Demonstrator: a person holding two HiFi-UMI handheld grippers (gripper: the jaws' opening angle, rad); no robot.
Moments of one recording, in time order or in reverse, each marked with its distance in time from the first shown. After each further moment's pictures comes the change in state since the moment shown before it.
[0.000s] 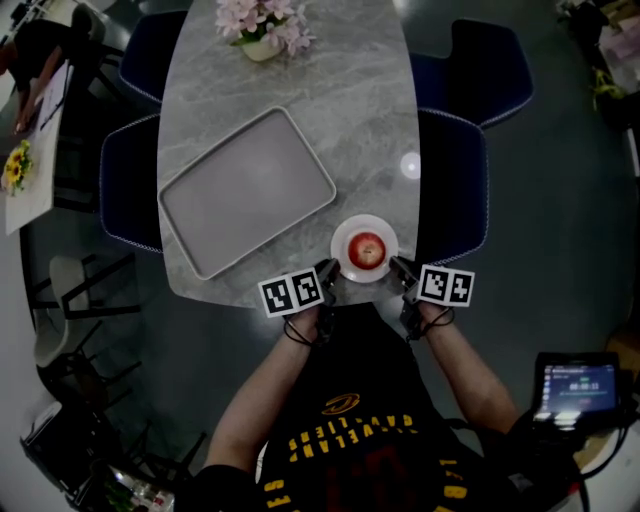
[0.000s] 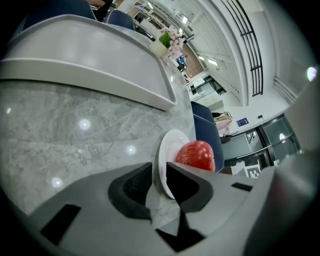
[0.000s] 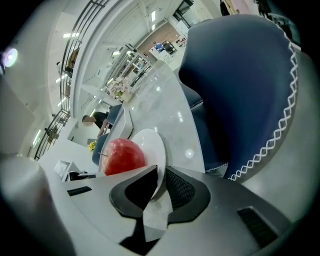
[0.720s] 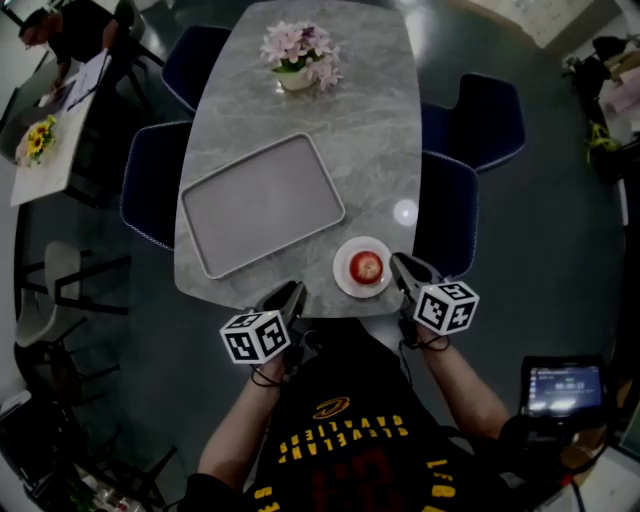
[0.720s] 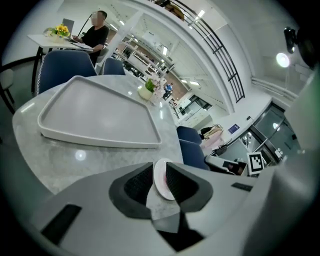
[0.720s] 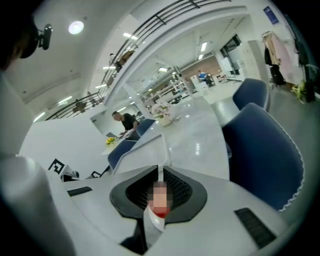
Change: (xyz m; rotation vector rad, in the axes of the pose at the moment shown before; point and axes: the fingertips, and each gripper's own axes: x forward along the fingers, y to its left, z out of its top) left arm -0.120 -0.002 0.051 0.150 -0.304 -0.002; right arm -0.034 0.113 0.087 -0.448 -0.254 0.106
